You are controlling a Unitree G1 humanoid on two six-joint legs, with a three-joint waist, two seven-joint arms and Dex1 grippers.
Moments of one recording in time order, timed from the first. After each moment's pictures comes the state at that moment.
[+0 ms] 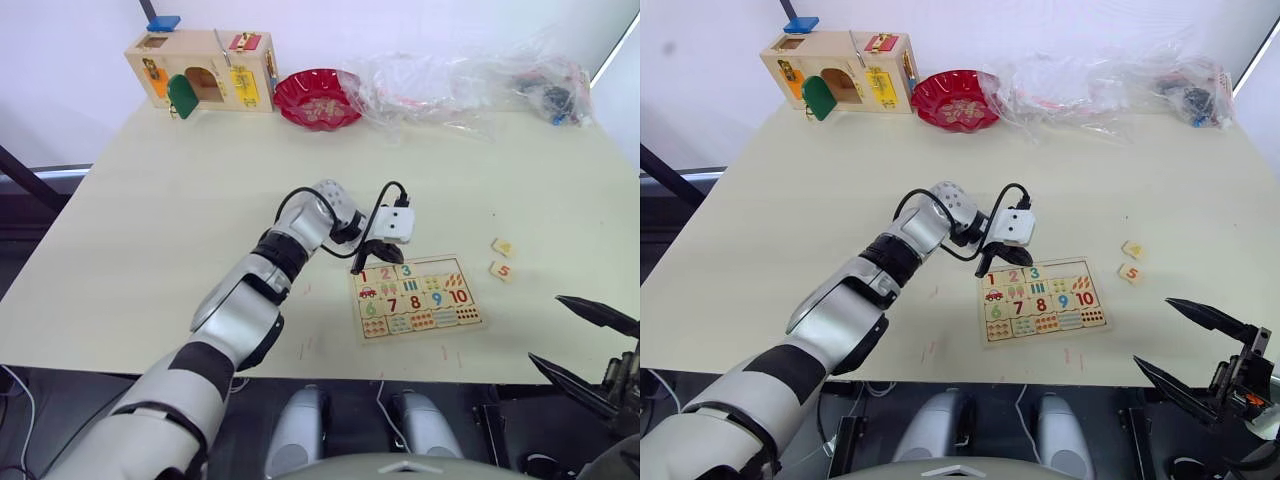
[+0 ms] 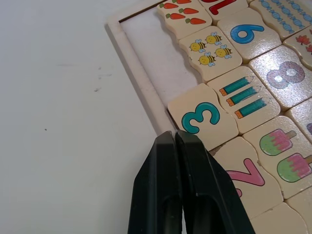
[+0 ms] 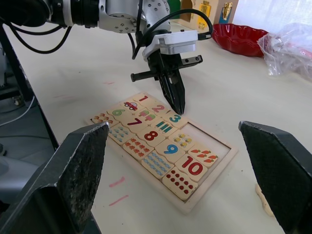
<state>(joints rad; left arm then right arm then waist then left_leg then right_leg) -1.10 0.20 -0.54 0.84 0.16 -0.06 -1.31 0.62 -0.58 -0.62 -0.51 0.75 -0.03 1.19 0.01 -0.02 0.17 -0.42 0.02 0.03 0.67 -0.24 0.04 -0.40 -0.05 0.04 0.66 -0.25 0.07</state>
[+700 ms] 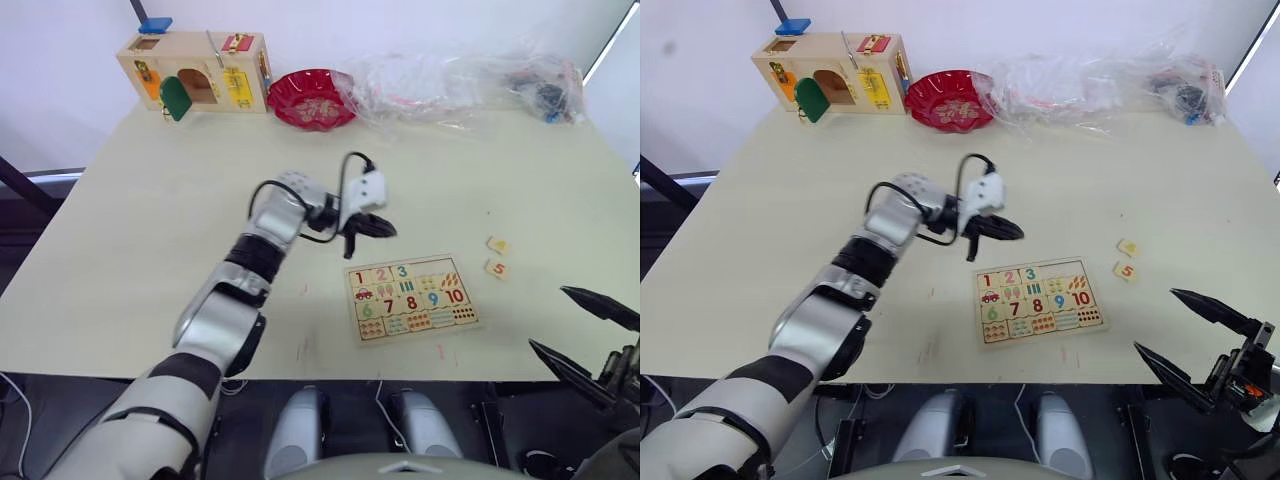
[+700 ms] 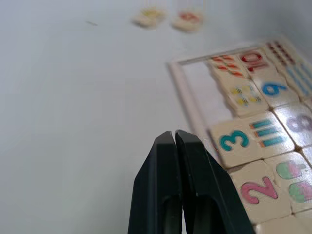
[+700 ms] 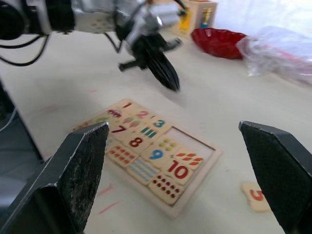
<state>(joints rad) -0.96 0.32 -0.25 0.58 -0.03 0.19 -1.27 0.59 -0.56 -0.62 -0.55 0.76 0.04 1.05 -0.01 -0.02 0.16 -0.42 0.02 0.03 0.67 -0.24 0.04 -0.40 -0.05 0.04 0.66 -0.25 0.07</state>
